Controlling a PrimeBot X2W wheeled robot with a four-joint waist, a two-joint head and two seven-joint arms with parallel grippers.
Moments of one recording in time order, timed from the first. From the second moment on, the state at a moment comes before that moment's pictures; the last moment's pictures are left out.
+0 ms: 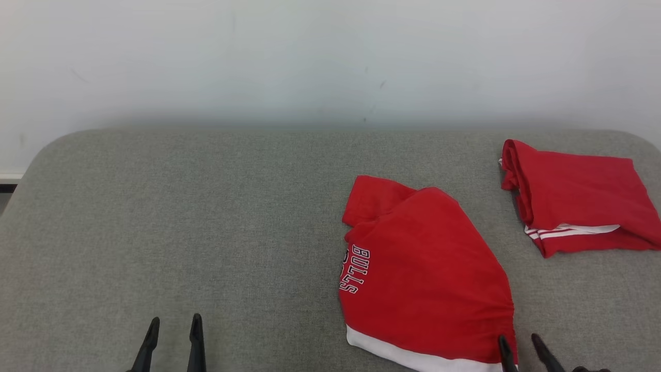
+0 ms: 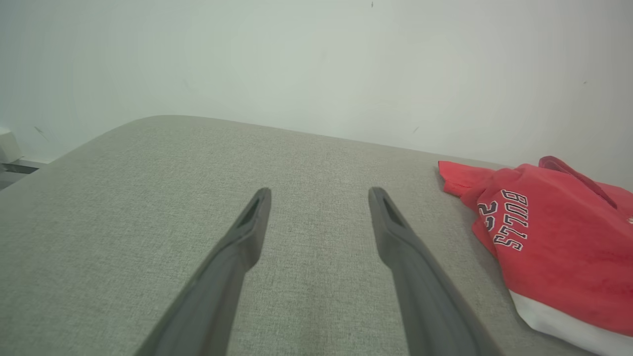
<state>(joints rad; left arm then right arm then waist) 0.08 0.05 -0.01 0.14 -0.23 -0.12 -0.26 0.11 -0.18 0.11 0.34 0.35 0.13 -0.26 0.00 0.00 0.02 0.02</state>
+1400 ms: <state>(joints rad) -0.37 0.09 -0.55 0.69 -0.54 -0.13 -0.26 0.04 -0.06 0.12 0.21 0.32 0.13 -0.26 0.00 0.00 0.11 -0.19</state>
